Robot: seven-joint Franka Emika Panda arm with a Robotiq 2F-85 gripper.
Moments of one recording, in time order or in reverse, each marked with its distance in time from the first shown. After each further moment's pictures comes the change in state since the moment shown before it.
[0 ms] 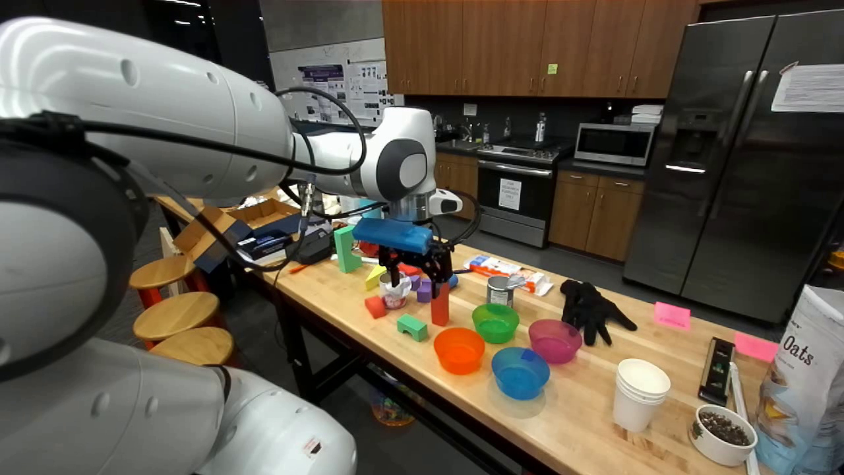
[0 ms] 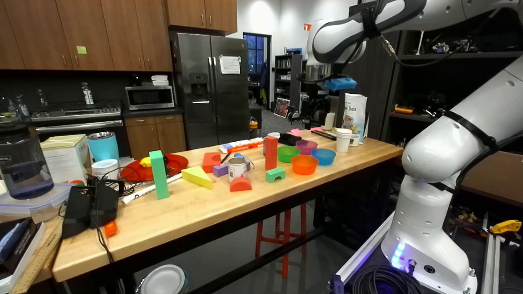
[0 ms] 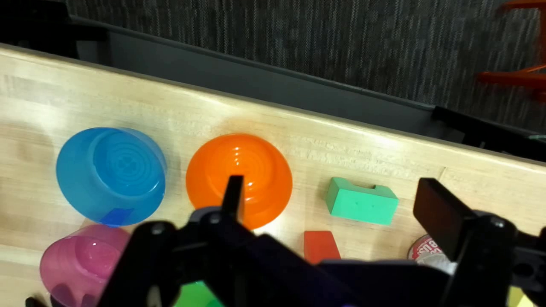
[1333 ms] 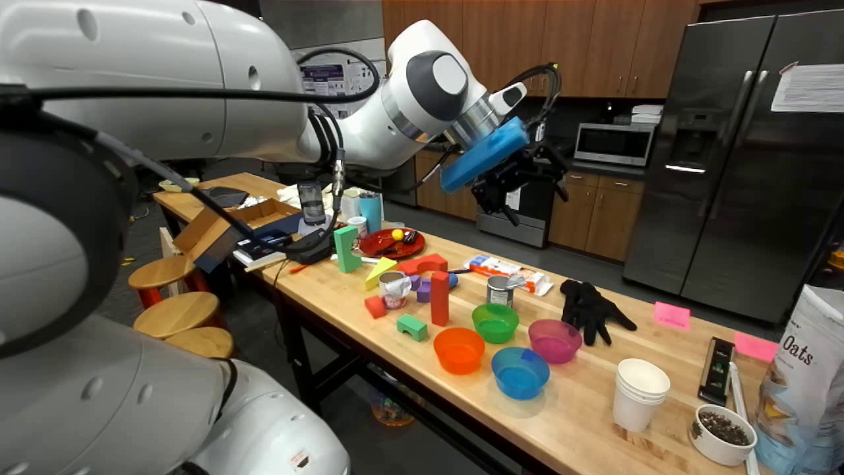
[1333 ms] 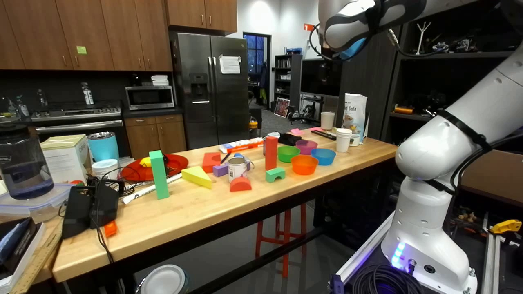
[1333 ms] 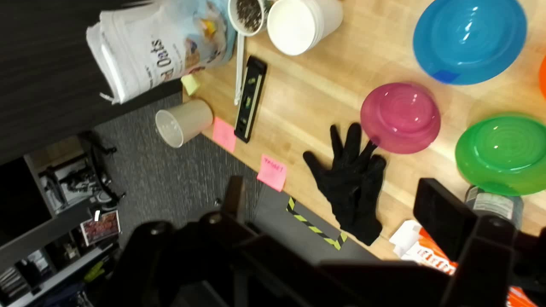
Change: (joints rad) arm -0.157 0.055 -0.046 0.267 -0.634 0.175 -0.107
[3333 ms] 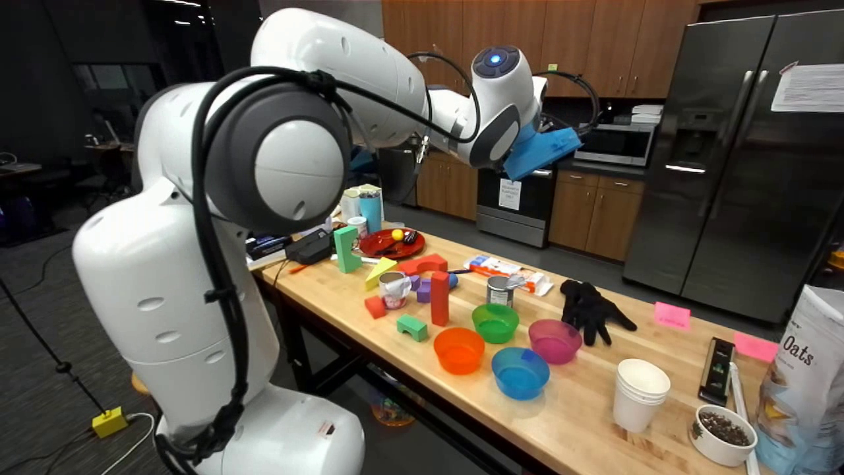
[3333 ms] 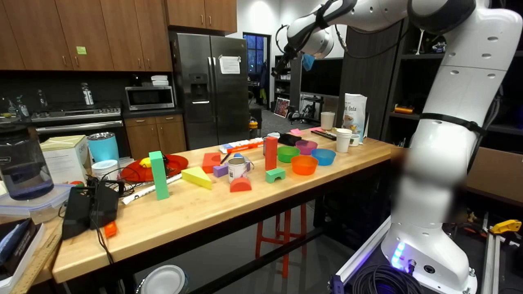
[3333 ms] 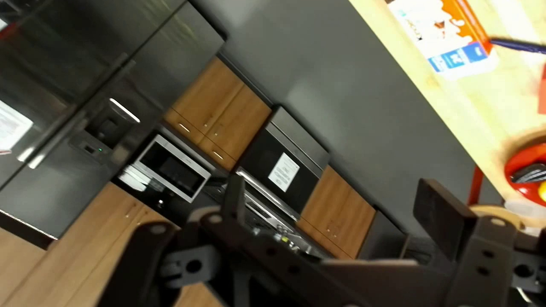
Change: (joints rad) arm 0.361 0.450 -0.328 0.280 0.933 0.699 -0.944
